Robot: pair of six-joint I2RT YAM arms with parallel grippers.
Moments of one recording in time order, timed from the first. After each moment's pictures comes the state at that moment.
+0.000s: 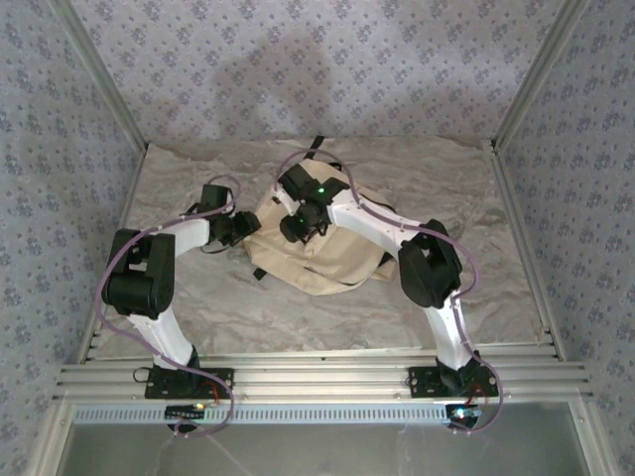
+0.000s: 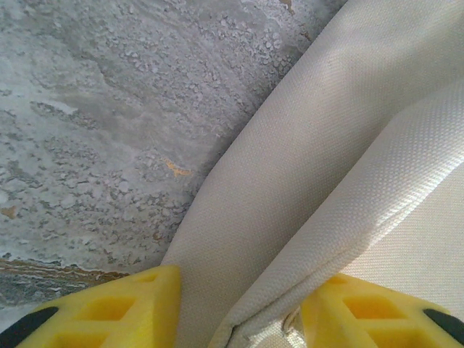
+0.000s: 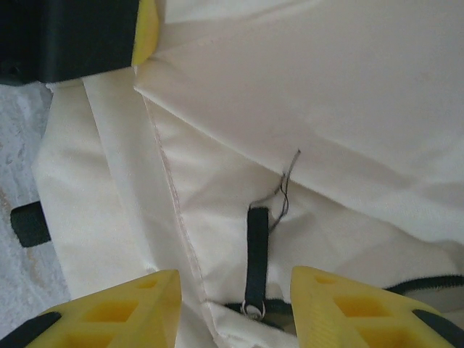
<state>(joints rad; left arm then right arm) -0.18 1.77 0.98 -0.18 0.29 -0.66 0.78 2.12 1.86 -0.83 -0.01 0.01</state>
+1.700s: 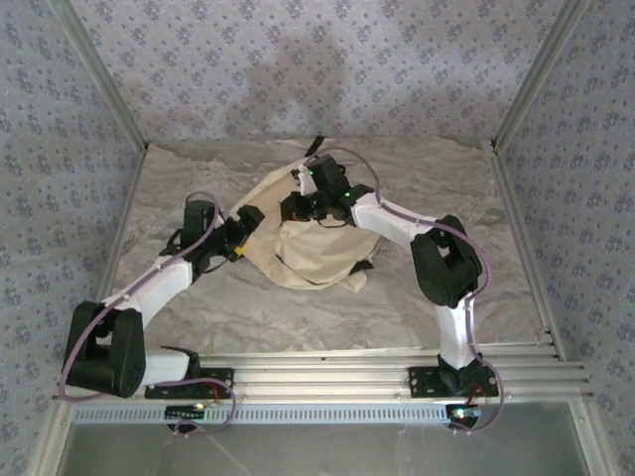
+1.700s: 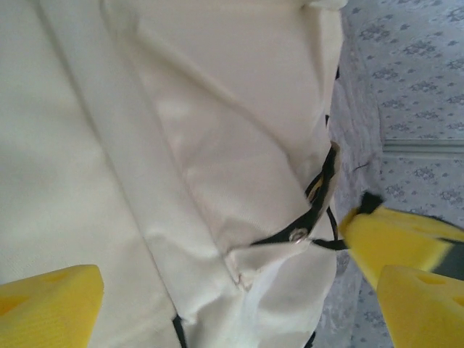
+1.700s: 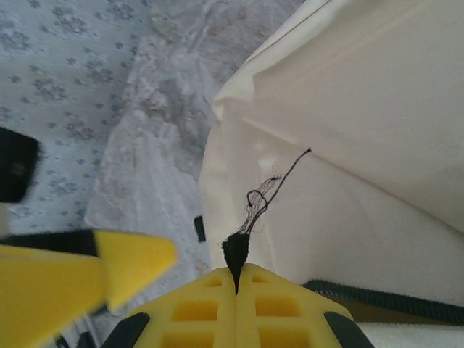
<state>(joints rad) -0.25 1.29 0.67 -0.01 0.37 -1.09 0.66 2.01 1.56 -0.22 -0.50 0.58</state>
